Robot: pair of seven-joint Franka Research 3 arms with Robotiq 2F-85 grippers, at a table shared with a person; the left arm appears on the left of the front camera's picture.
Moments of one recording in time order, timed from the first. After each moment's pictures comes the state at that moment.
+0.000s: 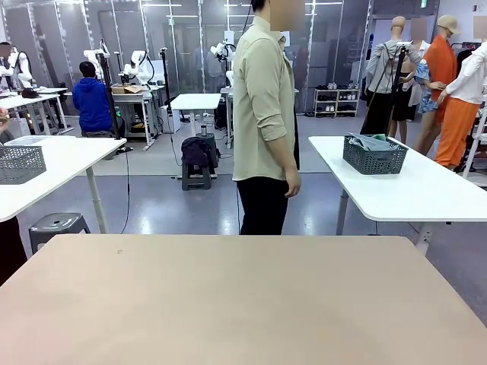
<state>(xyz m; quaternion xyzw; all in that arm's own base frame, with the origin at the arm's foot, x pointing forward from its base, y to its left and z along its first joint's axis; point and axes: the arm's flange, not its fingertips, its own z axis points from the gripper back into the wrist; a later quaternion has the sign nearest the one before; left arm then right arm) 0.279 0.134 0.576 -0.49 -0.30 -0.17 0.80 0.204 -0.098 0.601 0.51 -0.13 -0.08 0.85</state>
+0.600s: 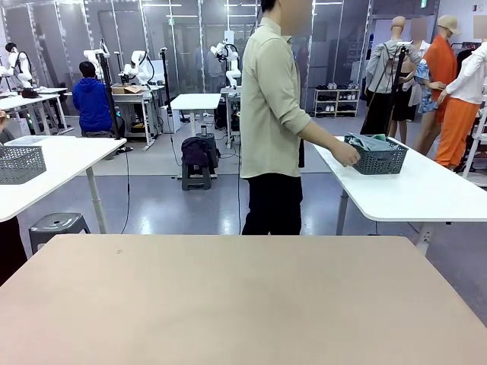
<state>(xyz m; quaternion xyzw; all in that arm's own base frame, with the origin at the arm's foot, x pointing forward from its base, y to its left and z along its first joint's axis) 0.216 0.146 0.740 -0.31 -0.38 -0.17 0.85 0.185 -0.103 0.740 0.35 -0.14 -0.09 0.92</state>
